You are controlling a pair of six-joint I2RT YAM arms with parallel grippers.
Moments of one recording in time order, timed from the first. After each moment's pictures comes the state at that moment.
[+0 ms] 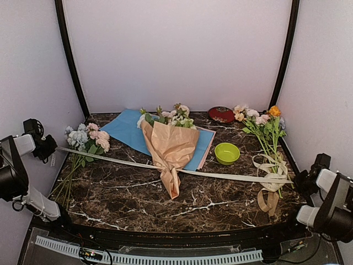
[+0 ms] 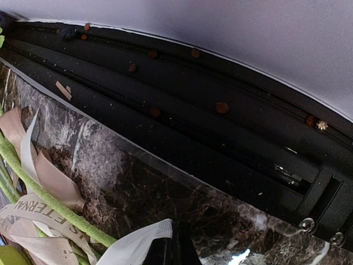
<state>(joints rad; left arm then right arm) 0.58 1.38 0.84 -0.27 0.09 -0.29 -0.63 0.97 0.32 -0.40 -0.12 0.61</state>
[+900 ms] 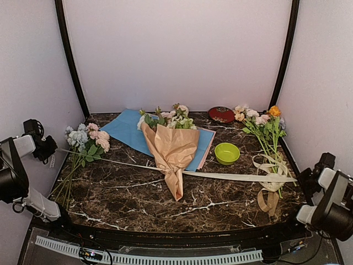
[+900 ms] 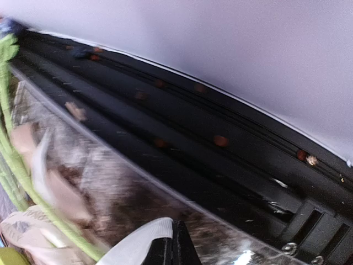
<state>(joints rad) 0.58 1.36 0.83 -0.28 0.08 -0.27 -0.71 1.00 0.34 -0.36 -0.19 0.50</state>
